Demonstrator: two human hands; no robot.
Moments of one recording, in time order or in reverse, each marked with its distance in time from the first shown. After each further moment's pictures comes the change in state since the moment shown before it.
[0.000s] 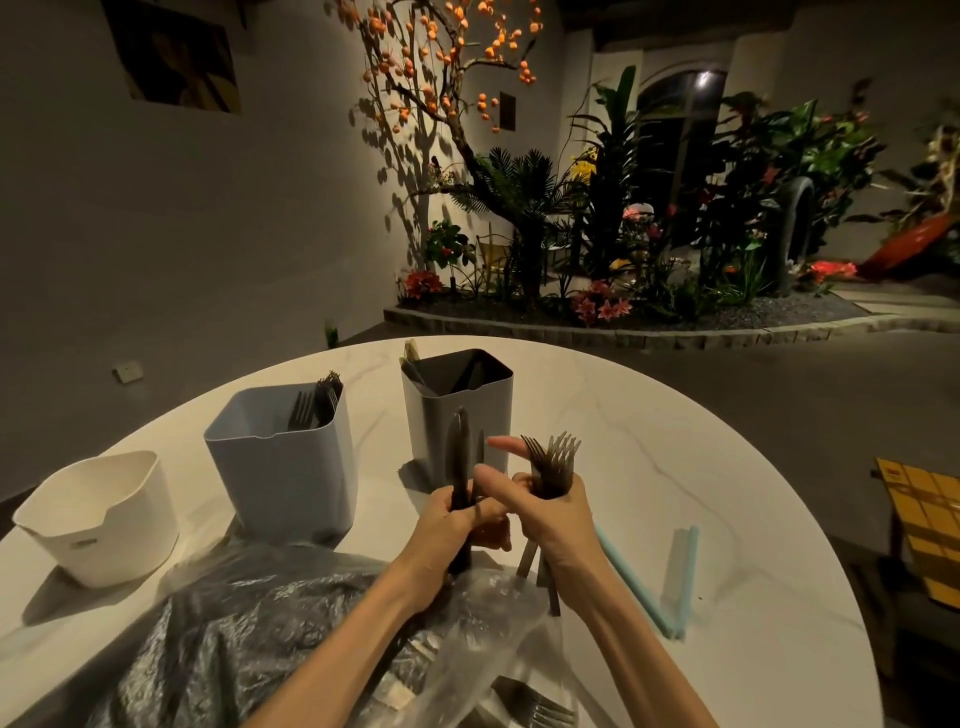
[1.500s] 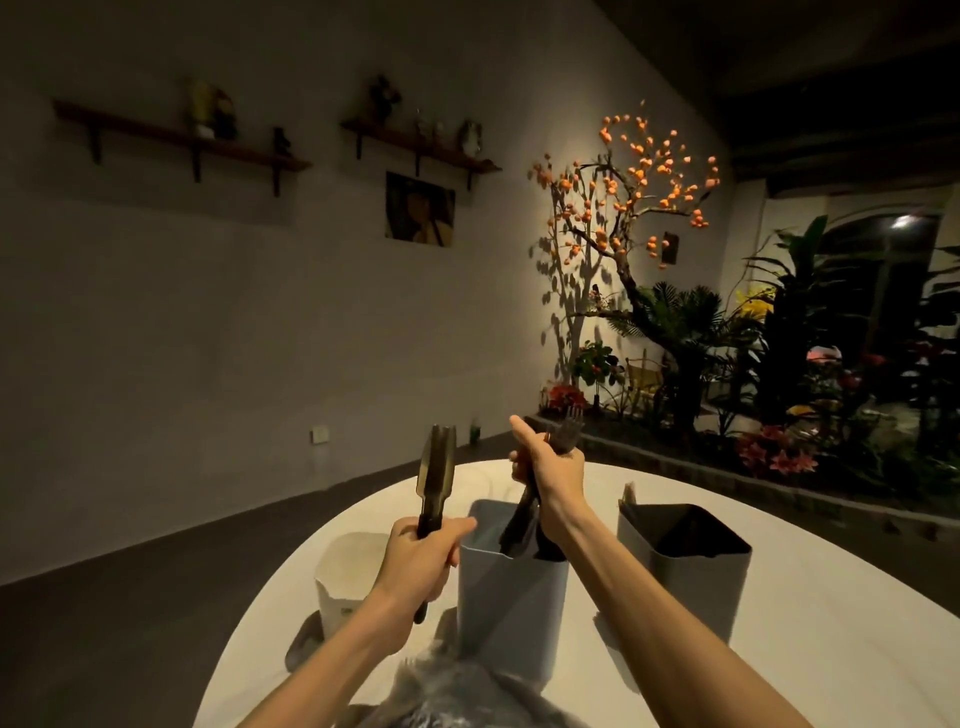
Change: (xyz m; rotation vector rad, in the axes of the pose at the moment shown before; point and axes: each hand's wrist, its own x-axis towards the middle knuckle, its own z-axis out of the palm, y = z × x) left_hand -0.068 0.111 -0.209 0.022 0.621 0.013; right_hand 0.152 -0.049 0.245 0.219 -0.078 0.086
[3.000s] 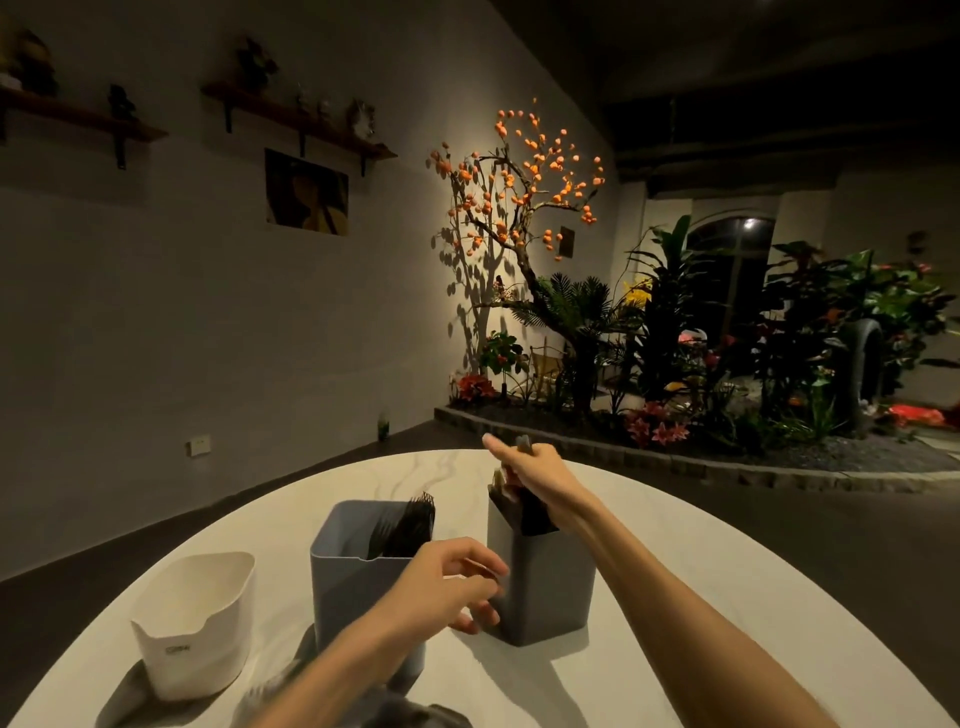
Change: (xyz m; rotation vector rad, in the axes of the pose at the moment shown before) left_hand -0.010 -0.015 0.128 0.332 -0.508 0.077; right_hand 0.017 -0.045 -0.148 -0.611 -0.143 0.057
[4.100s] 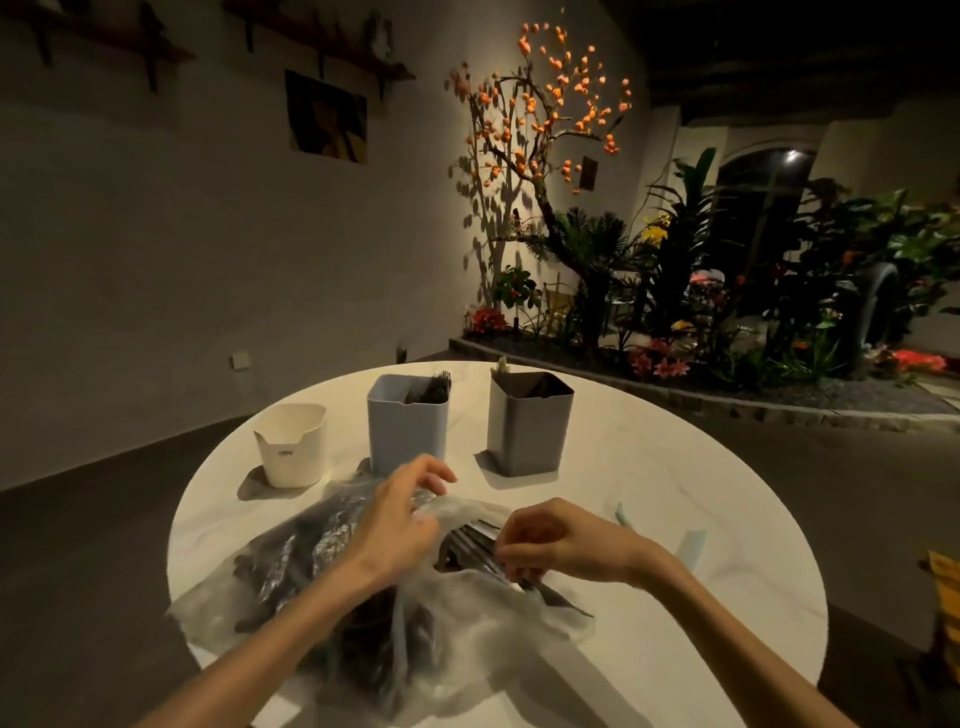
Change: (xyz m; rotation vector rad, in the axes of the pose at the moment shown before) left_hand -0.185 -0.017 0.030 0.251 0.333 0.244; right_hand -0.270 0.039 -0.007 -0.472 -0.561 -0.064
